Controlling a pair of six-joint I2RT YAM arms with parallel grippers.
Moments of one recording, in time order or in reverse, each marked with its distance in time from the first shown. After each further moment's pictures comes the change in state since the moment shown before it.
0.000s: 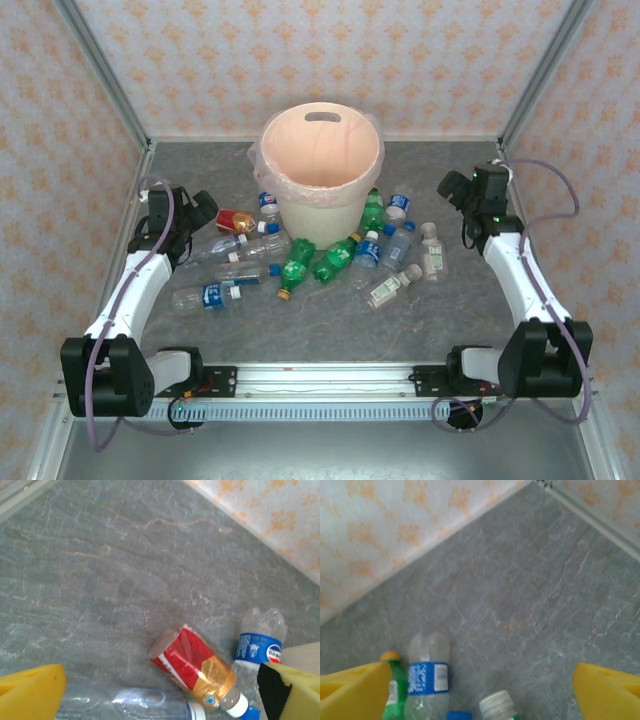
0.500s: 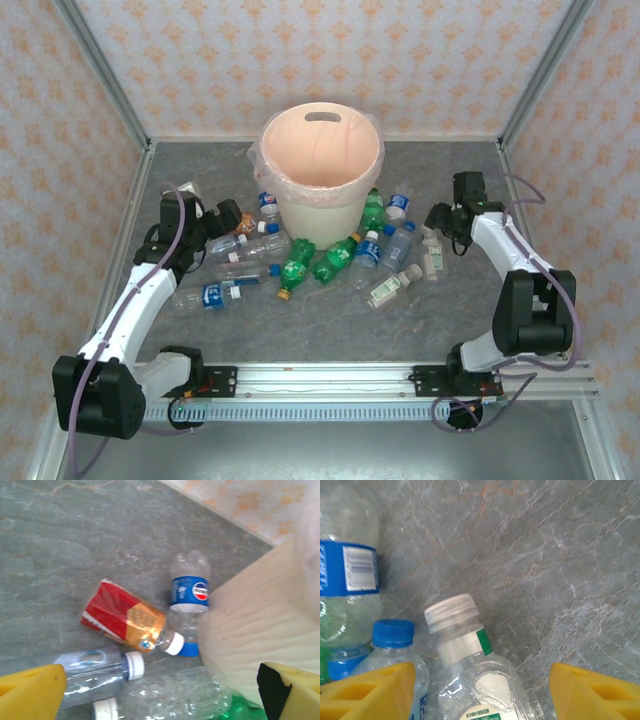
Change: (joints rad) left arm -0.135 -0.121 -0.056 0.024 0.164 0.048; right arm 0.030 0.232 0.033 -0.259 -0.092 -0.075
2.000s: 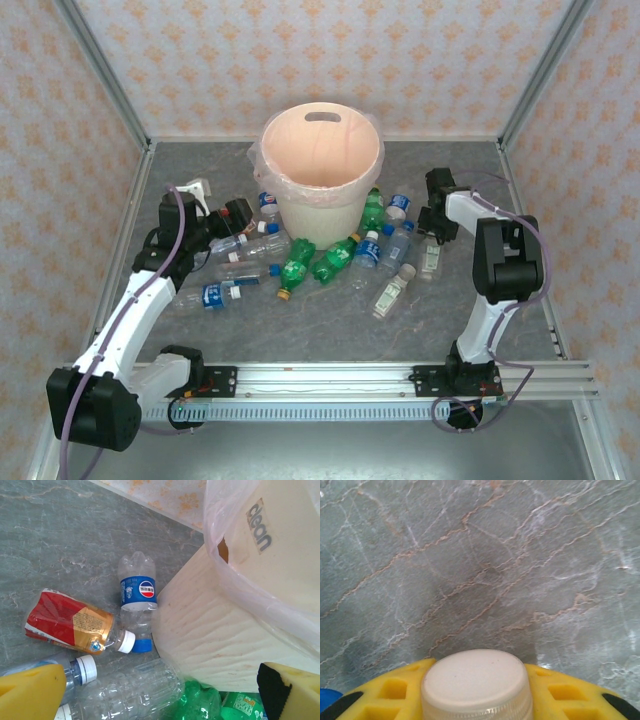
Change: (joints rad) left arm -0.037 -0.035 0.018 0.032 0.106 0.022; right arm 0.059 0.327 0.177 -0.020 0.148 -0.051
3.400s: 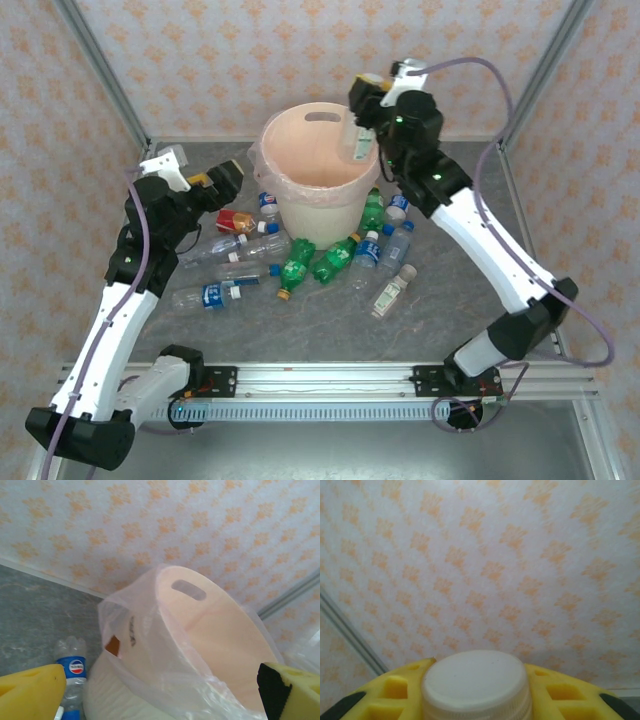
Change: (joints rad) left arm -0.067 -0.104 0.229 0.019 -0.027 -0.101; right arm 0.555 -0.284 0.525 0.506 0.180 -0.033
